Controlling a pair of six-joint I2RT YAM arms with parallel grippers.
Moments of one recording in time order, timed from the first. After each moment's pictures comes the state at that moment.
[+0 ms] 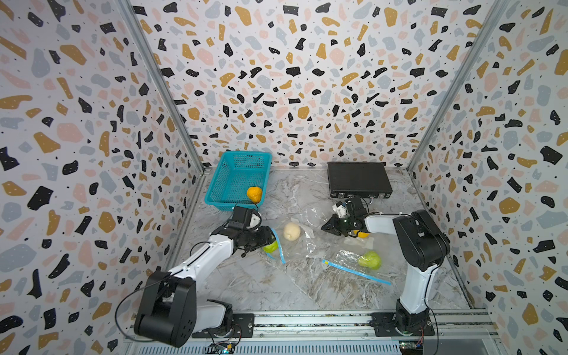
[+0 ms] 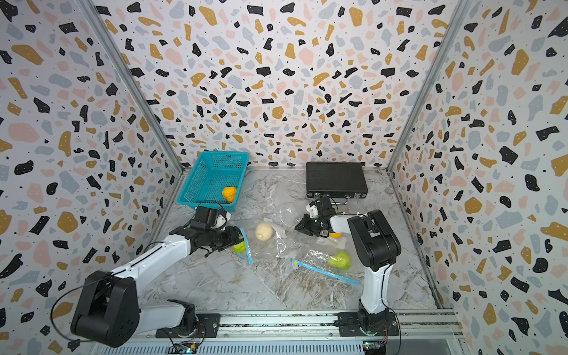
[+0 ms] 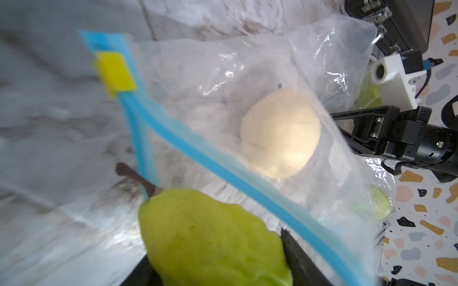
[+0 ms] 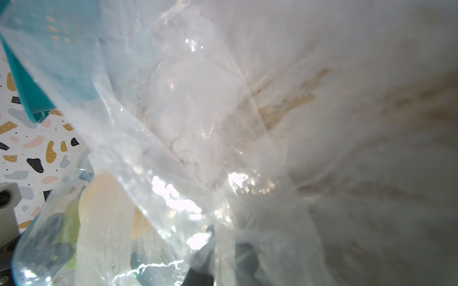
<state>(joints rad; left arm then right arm) -0.20 1.25 0.73 -0.49 0.40 -0.49 0.38 1.93 1.00 -0.02 -0.65 0.68</state>
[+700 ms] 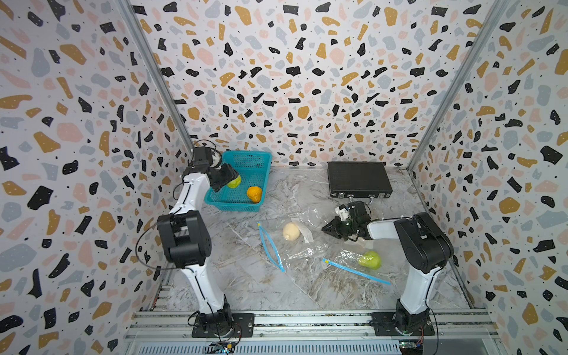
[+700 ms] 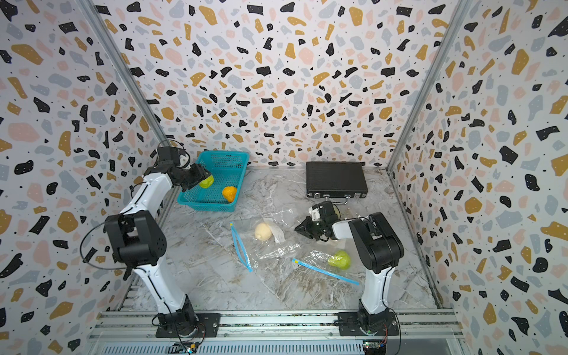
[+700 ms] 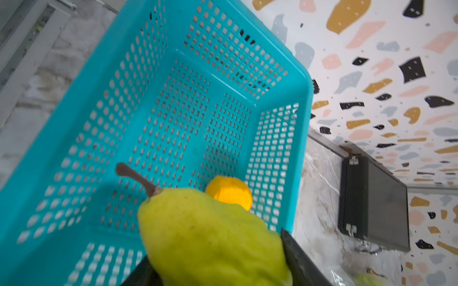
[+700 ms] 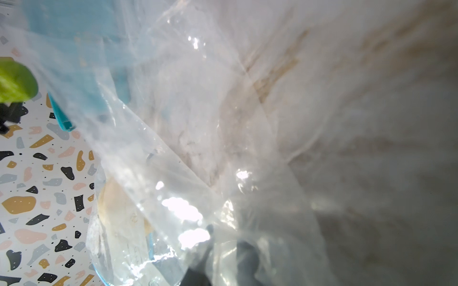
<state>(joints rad) 0.16 2.03 1.82 -0.65 0.35 -0.38 0.37 1.89 0.87 0.18 -0.67 0.82</state>
